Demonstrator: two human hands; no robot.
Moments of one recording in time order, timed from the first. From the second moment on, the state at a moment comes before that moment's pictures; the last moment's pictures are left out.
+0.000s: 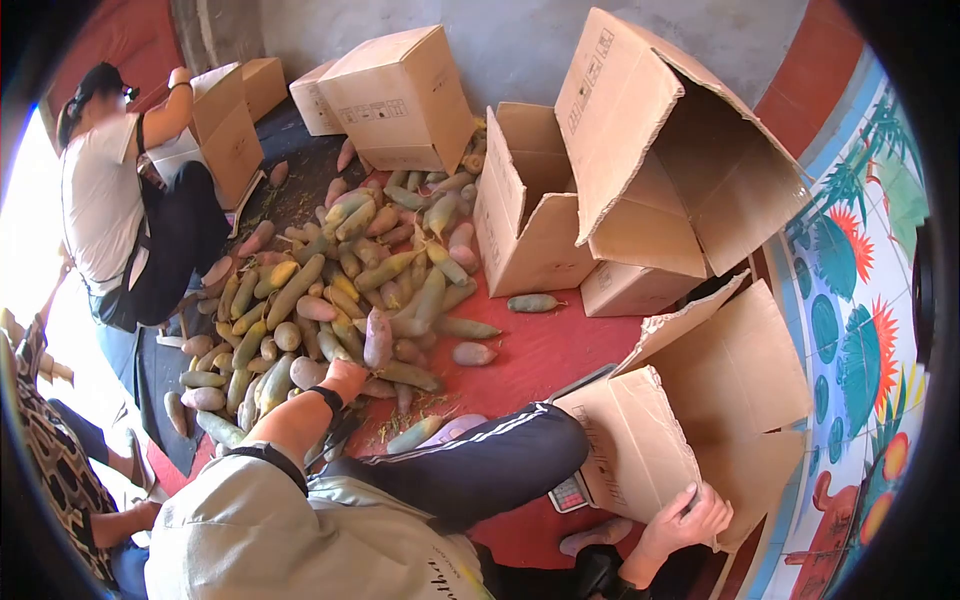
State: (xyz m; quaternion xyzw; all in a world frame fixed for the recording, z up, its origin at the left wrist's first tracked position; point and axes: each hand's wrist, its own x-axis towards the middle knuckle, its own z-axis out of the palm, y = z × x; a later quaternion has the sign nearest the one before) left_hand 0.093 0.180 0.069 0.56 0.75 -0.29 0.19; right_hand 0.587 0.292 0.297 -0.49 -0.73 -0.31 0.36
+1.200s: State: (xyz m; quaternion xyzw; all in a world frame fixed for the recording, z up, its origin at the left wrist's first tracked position) left_hand 0.378 0.353 0.347 0.66 0.34 0.46 0.49; right_hand 0.575 0.284 0.304 -0.49 -0.73 -0.28 0.38
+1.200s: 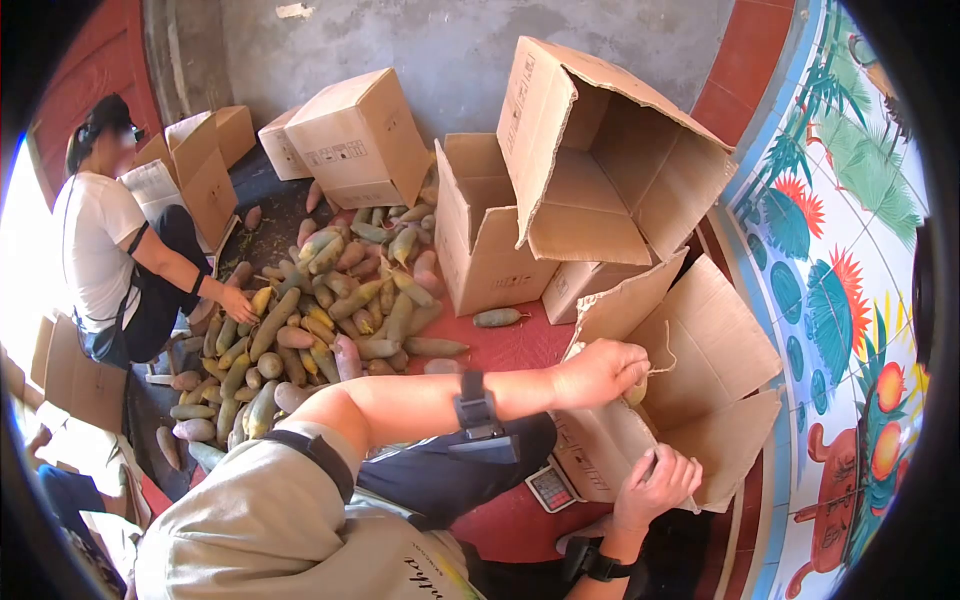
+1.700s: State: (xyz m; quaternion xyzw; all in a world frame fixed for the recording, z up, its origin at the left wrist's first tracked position) left_hand 0.370 0.343 0.340 0.73 0.31 0.55 0.26; right_hand 0.579 0.292 0.302 -0.50 -0.73 -0.30 0.37
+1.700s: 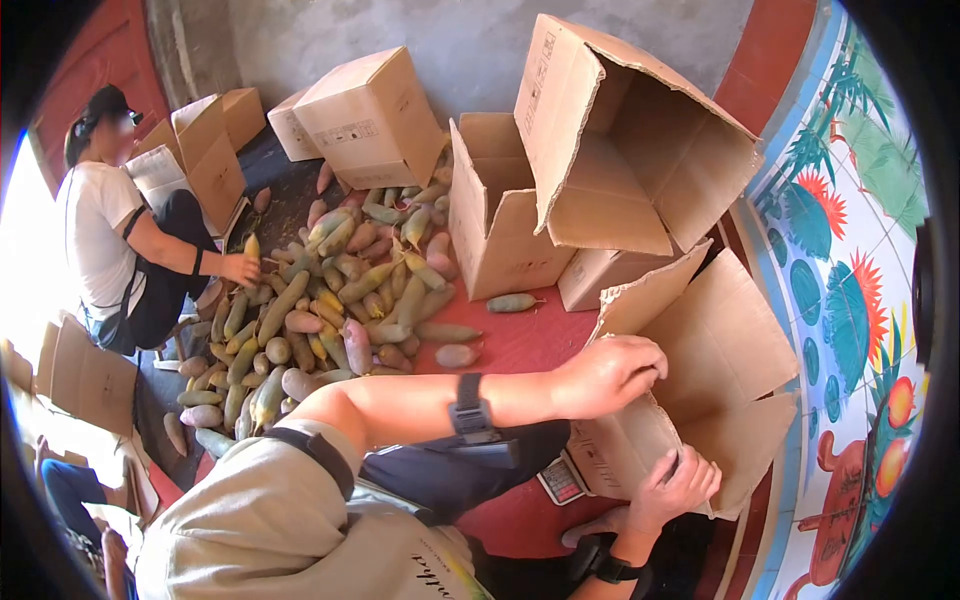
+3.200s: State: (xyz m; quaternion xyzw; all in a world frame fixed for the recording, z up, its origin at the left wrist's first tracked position) left_hand 0.071 0.235 0.040 0.06 0.83 0.29 0.48; right_hand 0.590 0.296 0.297 -0.53 -0.71 -0.35 0.31
